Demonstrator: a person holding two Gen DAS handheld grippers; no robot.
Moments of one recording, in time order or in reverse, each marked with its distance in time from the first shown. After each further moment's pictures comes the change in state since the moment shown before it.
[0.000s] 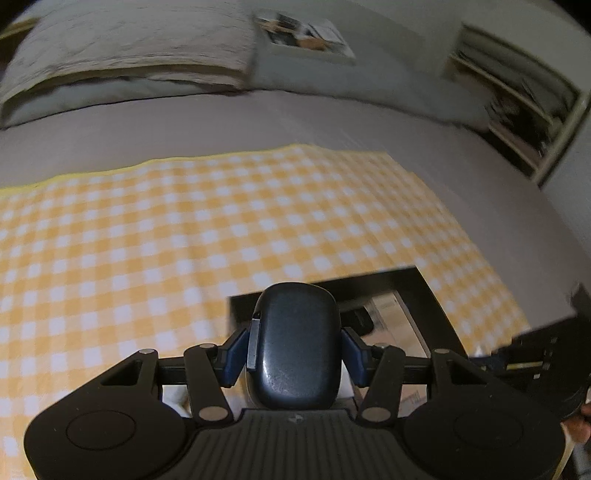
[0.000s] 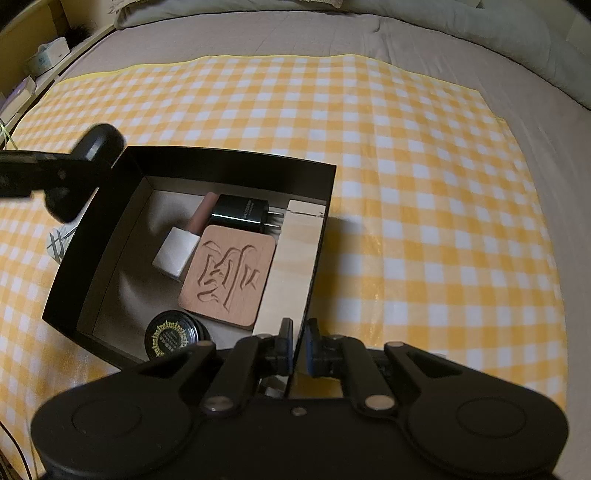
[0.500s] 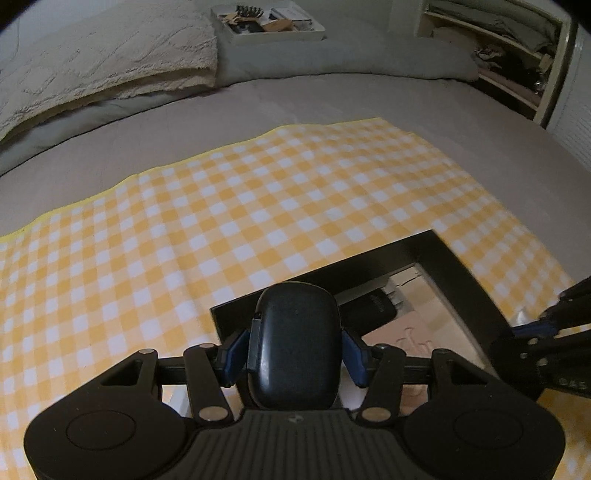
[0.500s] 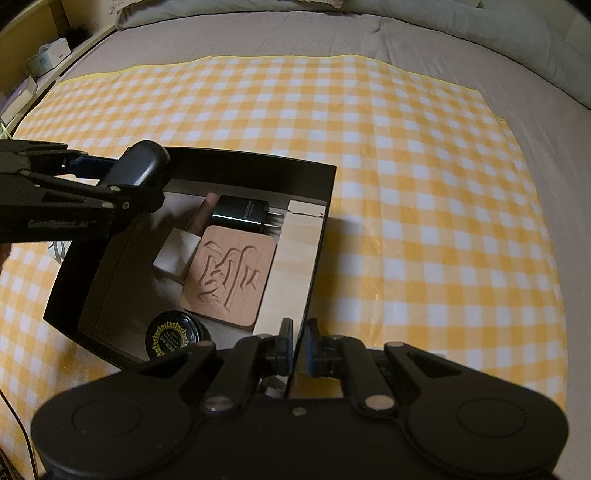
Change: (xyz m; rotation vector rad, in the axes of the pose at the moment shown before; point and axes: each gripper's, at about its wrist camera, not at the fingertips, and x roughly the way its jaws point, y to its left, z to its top) left arm 0.039 -0.014 -0.009 0.186 0.034 0.088; right arm -0.001 0.000 0.000 0.000 0.000 0.001
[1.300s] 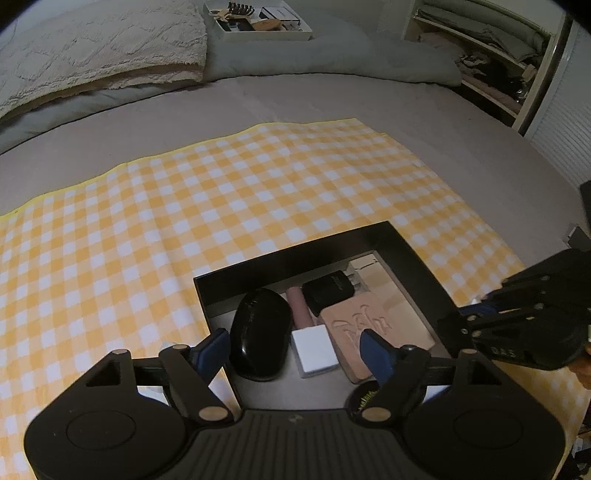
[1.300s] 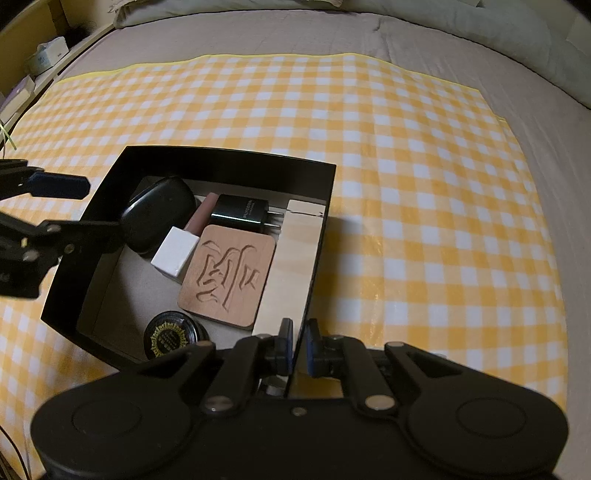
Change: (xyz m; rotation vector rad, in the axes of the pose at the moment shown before) left arm -0.039 -0.009 -0.010 -0.035 0.021 -0.084; right arm 0.001 0.002 0.002 -0.008 0.004 -0.004
